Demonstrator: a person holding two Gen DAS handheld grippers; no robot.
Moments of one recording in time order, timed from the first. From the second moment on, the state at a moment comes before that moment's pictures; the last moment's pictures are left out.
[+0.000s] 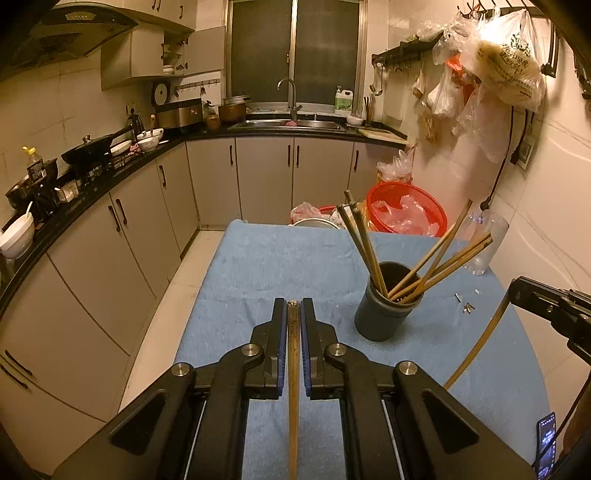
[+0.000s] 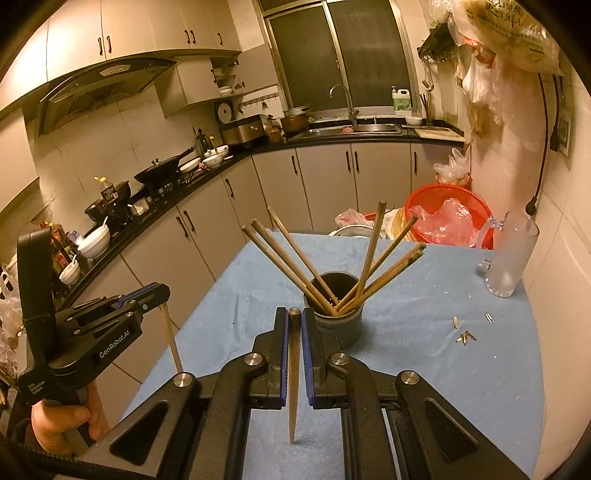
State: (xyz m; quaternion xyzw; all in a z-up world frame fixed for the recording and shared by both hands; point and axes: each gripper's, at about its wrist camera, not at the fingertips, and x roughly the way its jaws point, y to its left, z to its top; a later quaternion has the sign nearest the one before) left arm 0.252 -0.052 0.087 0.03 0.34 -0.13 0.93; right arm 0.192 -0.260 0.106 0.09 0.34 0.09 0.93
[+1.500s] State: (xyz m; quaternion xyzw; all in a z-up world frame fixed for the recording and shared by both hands) left arm 0.257 -0.078 0.155 0.00 0.29 -0.17 0.94; right arm 0.187 -0.274 0.157 0.07 0.31 0.08 0.95
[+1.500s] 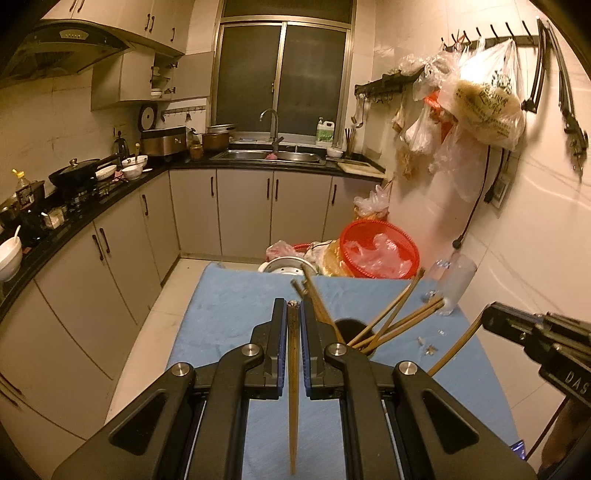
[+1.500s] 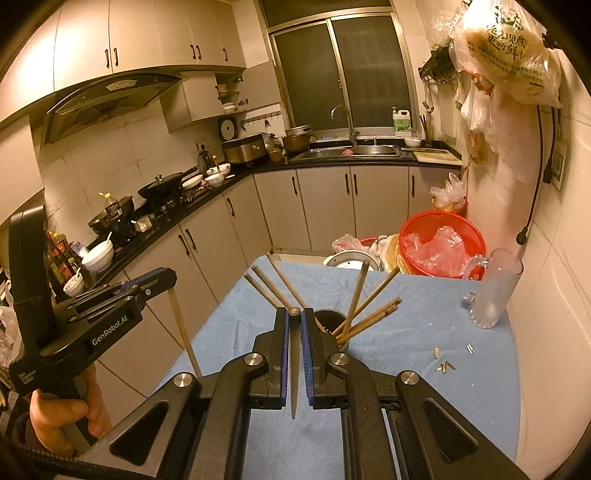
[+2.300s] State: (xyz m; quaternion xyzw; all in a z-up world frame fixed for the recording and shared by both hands) left arm 0.321 -0.108 0.211 -0.10 0.21 -0.20 0.95; right arm 0.257 -0.291 0.219 0.06 0.25 0.04 0.96
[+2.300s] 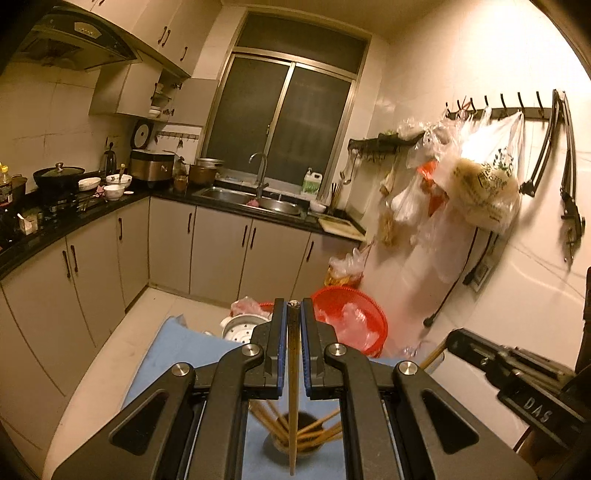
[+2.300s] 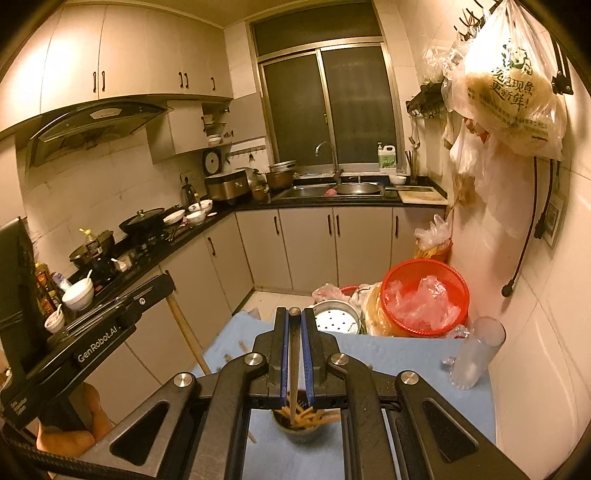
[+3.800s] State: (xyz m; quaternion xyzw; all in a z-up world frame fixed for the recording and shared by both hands) left arm 0.360 -0.144 0.084 -0.07 0.27 -0.19 0.94; right arm 0.310 -0.304 0.107 0.08 0.33 0.04 0.94
